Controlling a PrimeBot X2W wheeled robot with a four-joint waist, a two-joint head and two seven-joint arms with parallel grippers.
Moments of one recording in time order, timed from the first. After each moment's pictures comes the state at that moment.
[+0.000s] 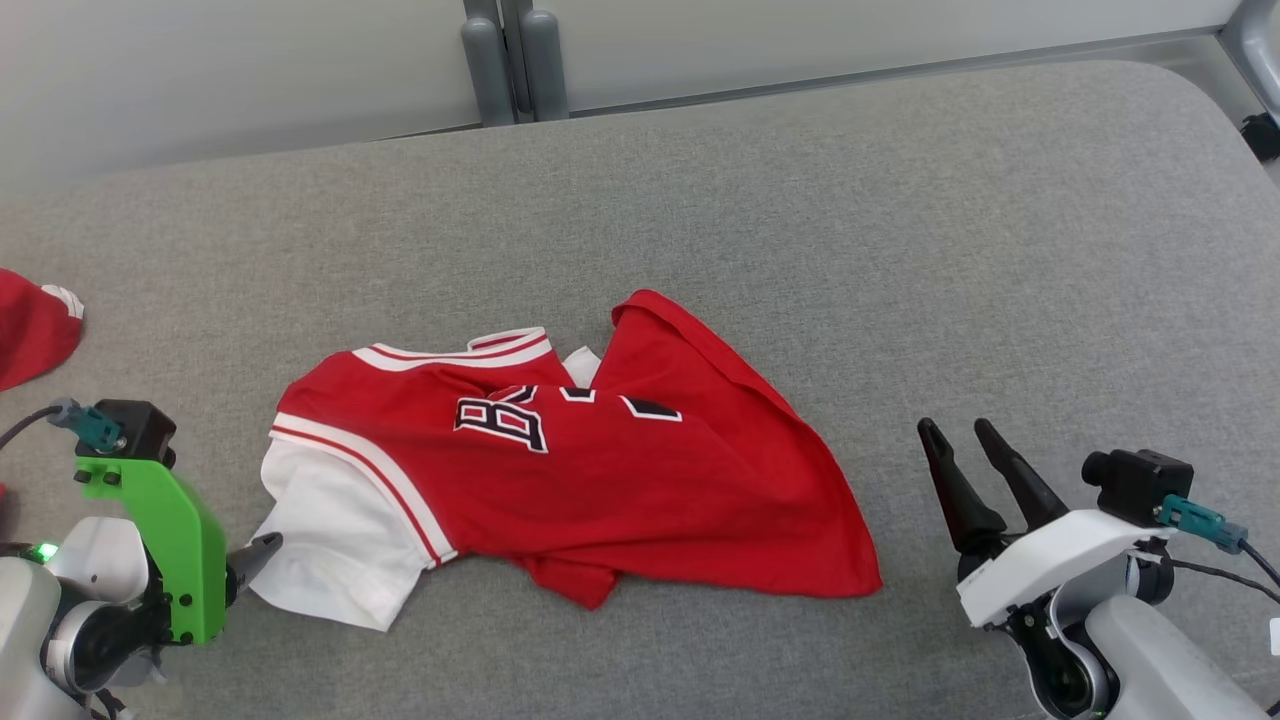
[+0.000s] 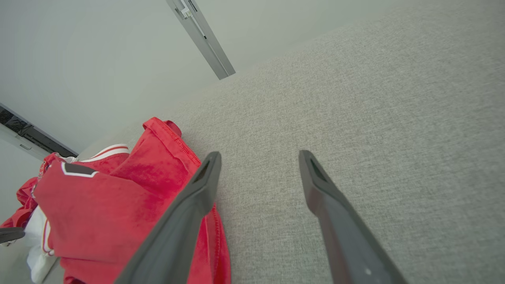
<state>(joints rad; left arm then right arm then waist) -0.40 0.64 -0.45 0.38 -0.87 -0.12 0.70 -0.24 -0.31 0.40 0.40 0.82 0.13 -0.26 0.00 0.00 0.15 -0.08</state>
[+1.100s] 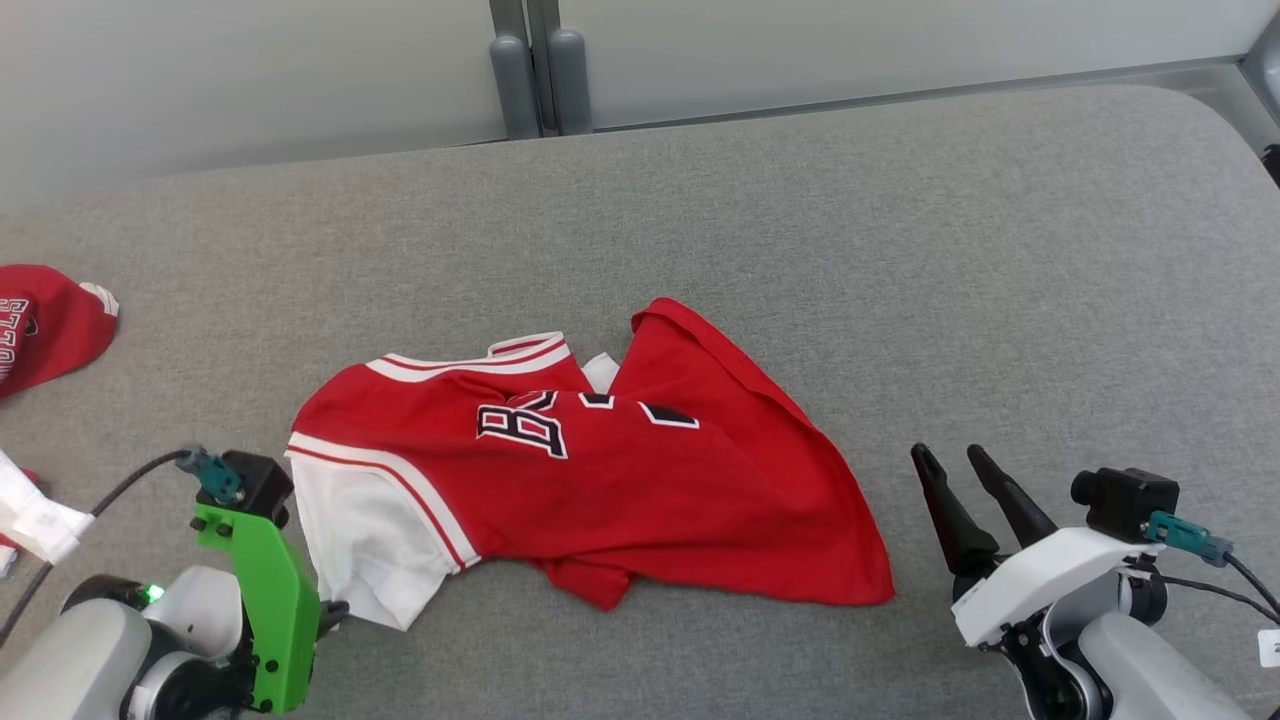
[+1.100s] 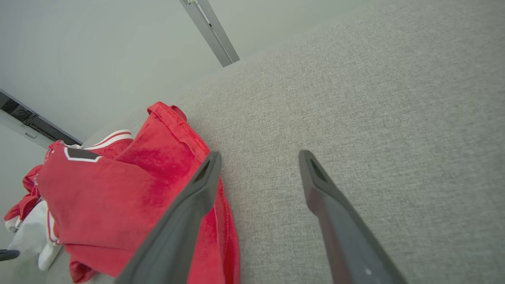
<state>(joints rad) -0.32 0.66 -0.56 0.17 -0.93 -0.11 0.81 -0.24 -0.32 0.43 0.44 0.84 0.13 -0.26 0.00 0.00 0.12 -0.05</state>
